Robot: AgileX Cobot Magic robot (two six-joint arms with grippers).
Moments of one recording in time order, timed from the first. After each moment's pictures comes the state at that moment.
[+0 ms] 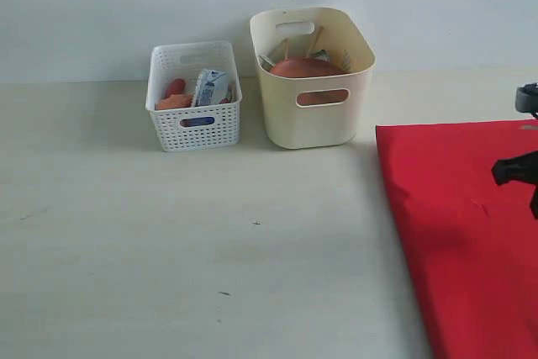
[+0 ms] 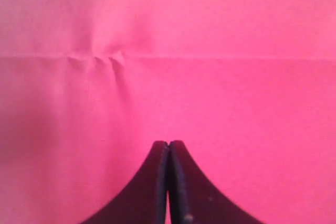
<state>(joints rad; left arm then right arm) -0.53 0.24 -0.47 -0.09 0.42 0.10 -0.12 1.71 -0.94 0.05 0.71 -0.11</state>
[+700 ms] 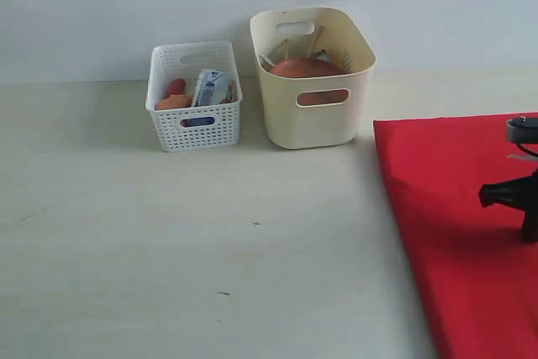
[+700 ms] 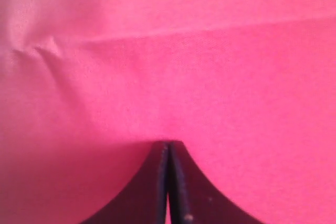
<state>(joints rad) -0.53 0.24 -0.47 -0.09 0.42 0.10 -0.12 1.88 -0.92 -0.04 0.55 0.05</state>
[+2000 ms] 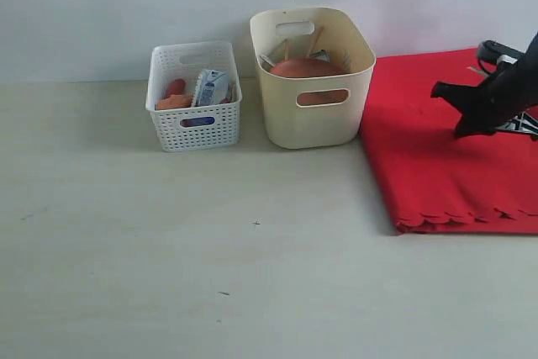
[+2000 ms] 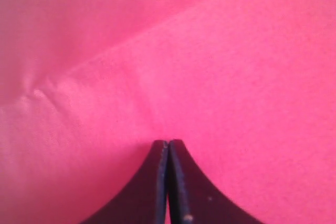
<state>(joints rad) -0.53 0.24 -0.47 -0.09 0.42 0.10 -0.12 2.32 -1.58 0.32 0.49 0.06</state>
